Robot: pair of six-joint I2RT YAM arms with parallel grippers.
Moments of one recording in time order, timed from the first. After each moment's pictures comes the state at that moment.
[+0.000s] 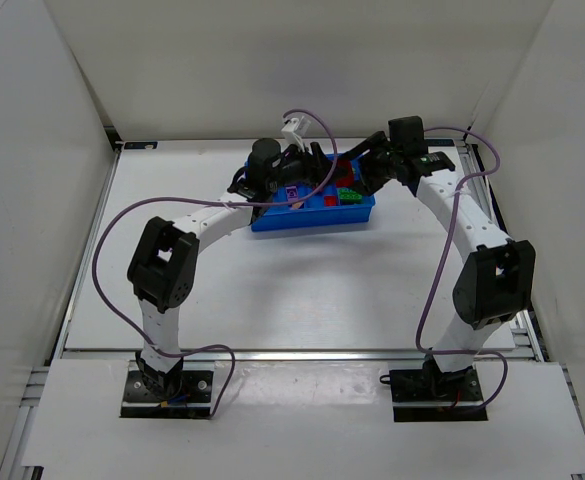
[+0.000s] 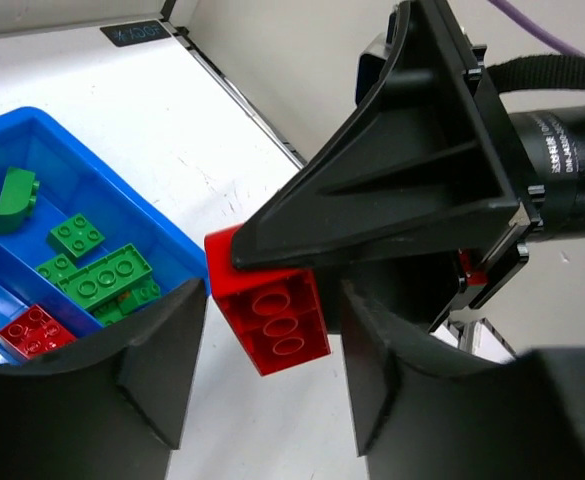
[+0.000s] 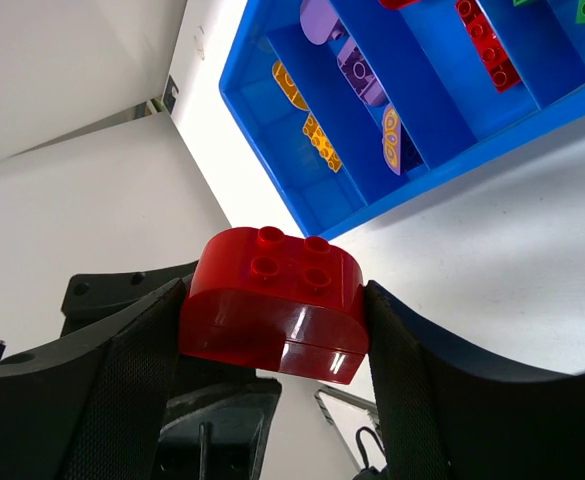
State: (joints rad) left arm -0.57 1.96 1.48 0.45 0.50 -0.58; right arm 0.30 1.71 1.57 -0.55 -0.31 1.27
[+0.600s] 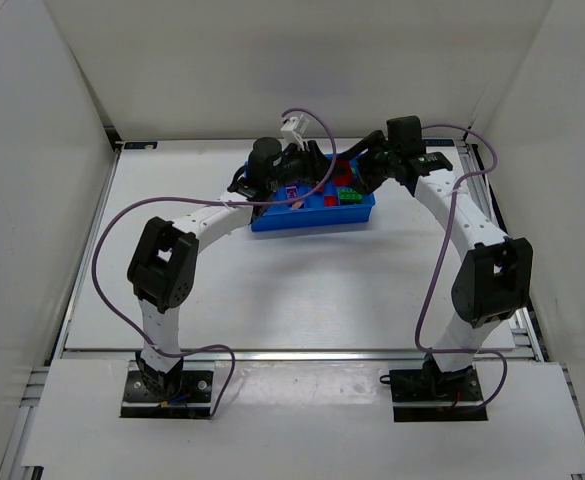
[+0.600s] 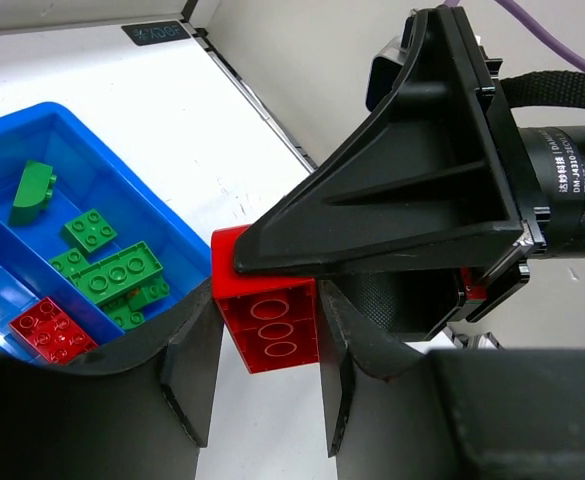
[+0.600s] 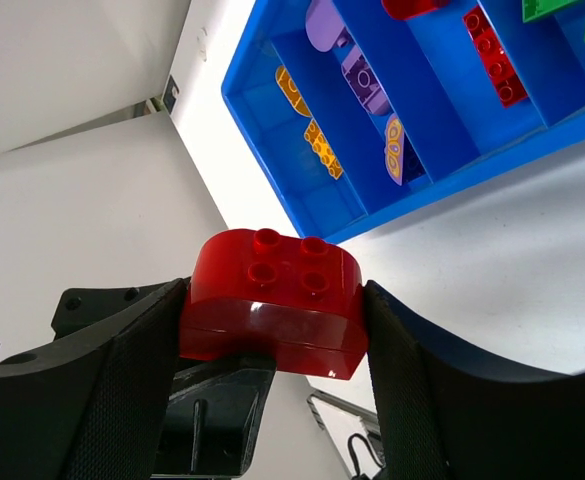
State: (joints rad) left arm -0.57 1.96 1.49 0.41 0.45 -0.58; right arm 0.30 1.72 1.57 -0.53 -0.30 1.25
